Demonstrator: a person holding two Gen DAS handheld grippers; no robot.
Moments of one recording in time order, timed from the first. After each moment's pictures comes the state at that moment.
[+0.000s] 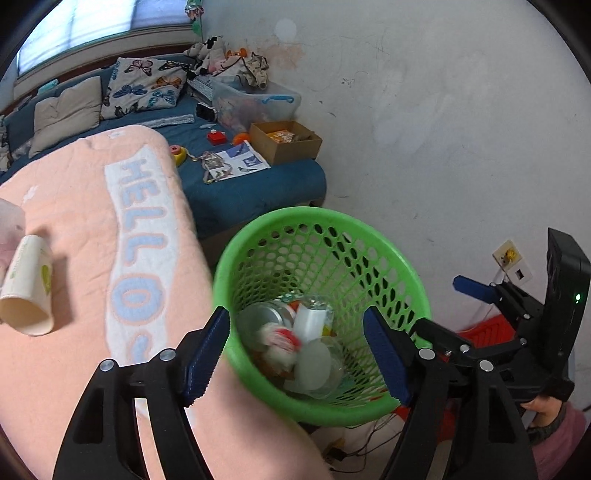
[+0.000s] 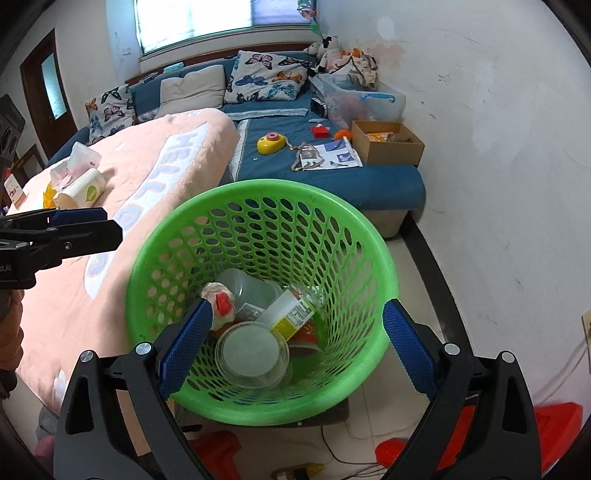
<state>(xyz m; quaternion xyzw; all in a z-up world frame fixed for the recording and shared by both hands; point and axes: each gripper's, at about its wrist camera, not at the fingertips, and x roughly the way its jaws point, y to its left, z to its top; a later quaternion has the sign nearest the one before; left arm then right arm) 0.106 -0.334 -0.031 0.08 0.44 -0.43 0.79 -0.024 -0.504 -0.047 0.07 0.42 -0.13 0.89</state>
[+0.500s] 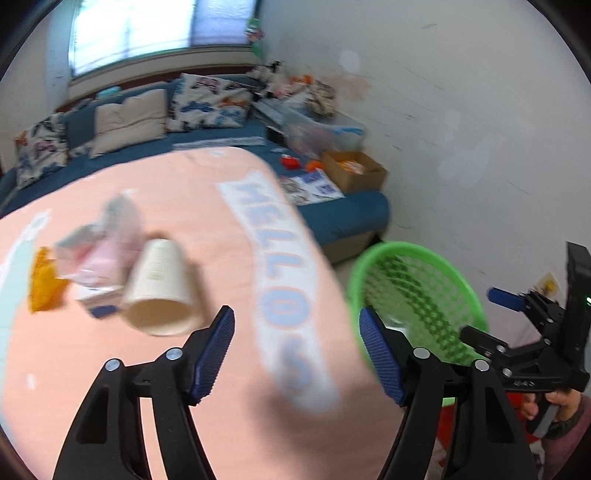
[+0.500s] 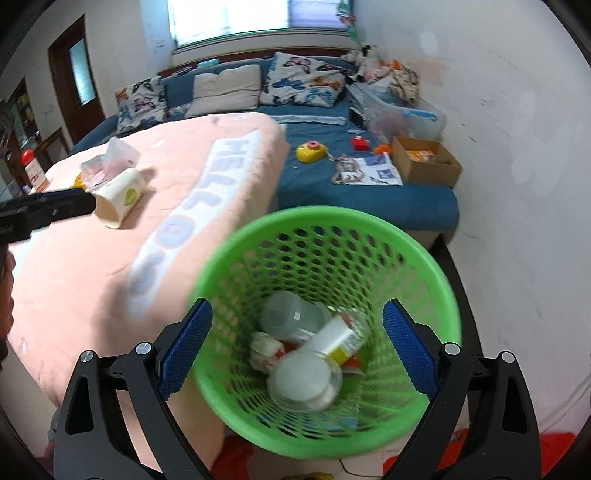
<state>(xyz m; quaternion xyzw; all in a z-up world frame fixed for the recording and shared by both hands) 0.160 -0.227 0.003 0.07 0.41 -0.32 0.85 0.027 -0.453 -0.032 0.04 0.42 -0.07 0.90</state>
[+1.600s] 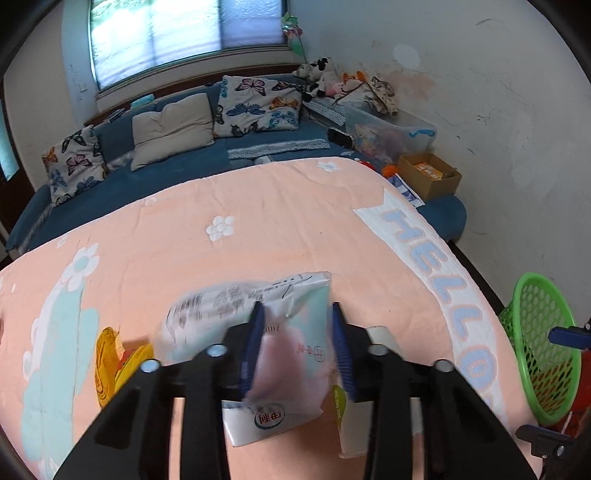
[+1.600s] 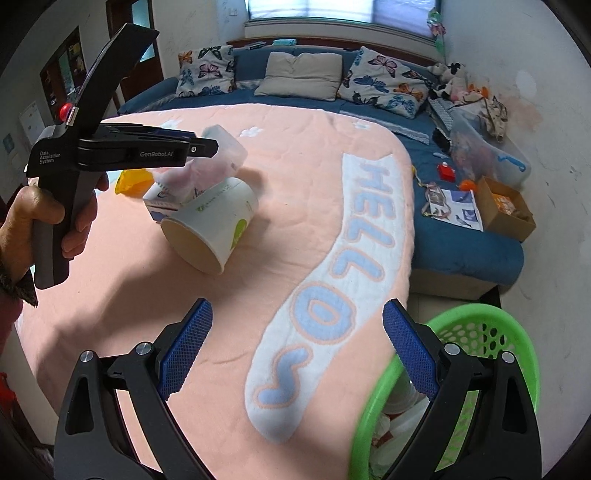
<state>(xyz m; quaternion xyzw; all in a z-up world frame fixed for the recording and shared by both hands) 0.327 -0.171 -0.025 0.13 0.40 -0.27 0.87 0.161 -0.317 -0.033 -0.02 0.44 0.04 0.90</state>
